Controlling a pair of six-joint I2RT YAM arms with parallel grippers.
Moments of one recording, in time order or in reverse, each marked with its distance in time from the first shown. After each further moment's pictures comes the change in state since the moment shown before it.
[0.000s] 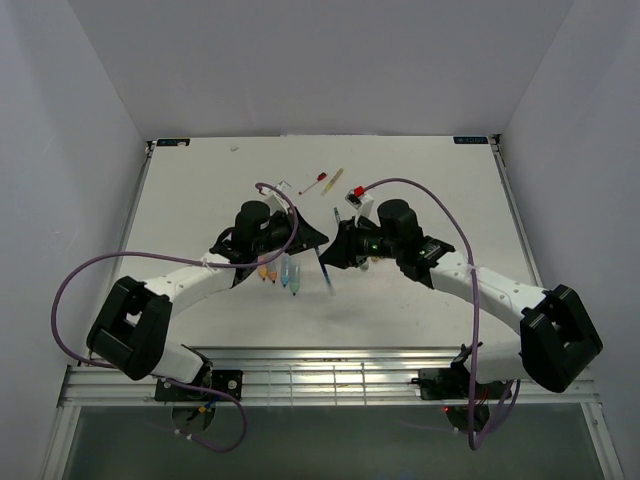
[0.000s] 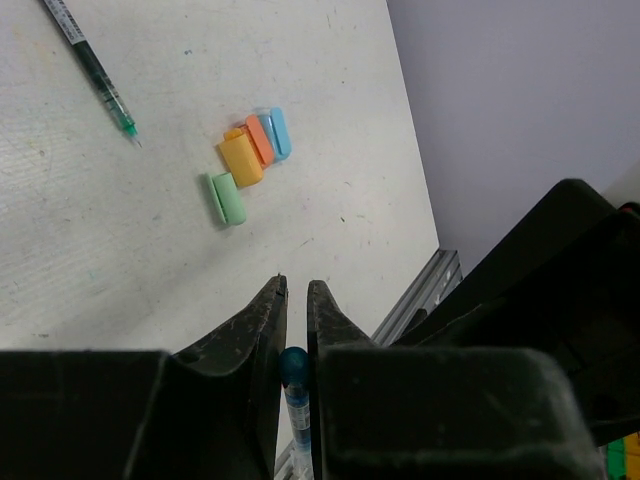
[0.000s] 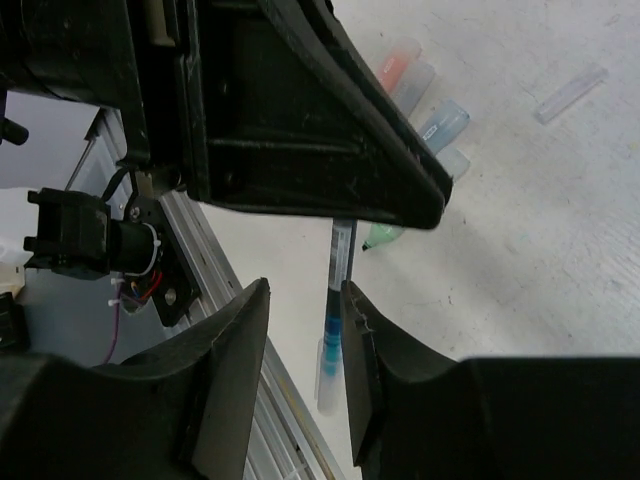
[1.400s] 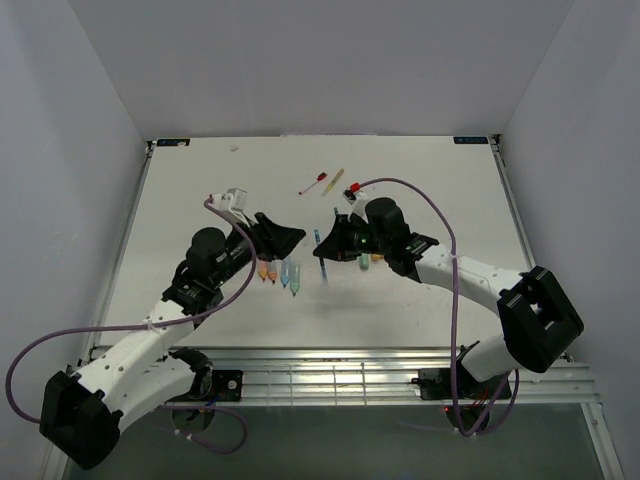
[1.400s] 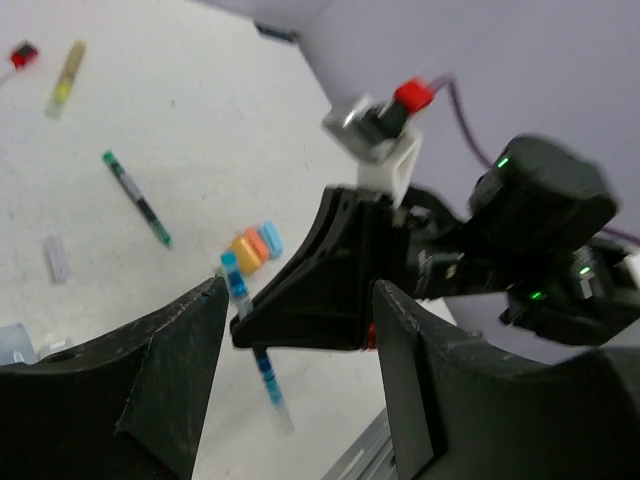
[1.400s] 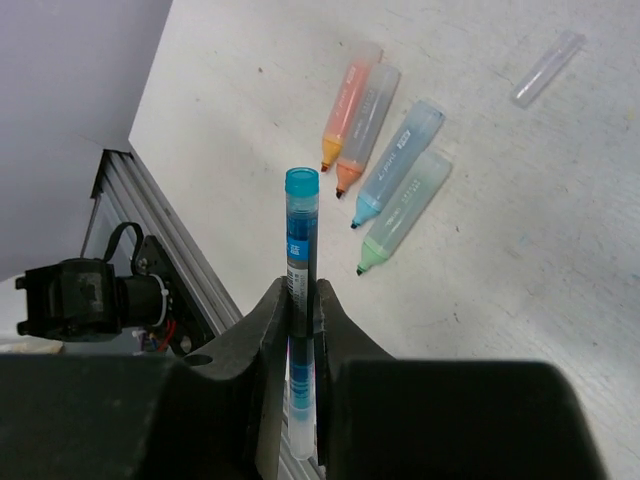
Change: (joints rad) left arm -0.001 -0.563 -0.124 -0.109 -0.252 0.148; right arm 0.015 0.144 0.044 0.064 0.088 0.164
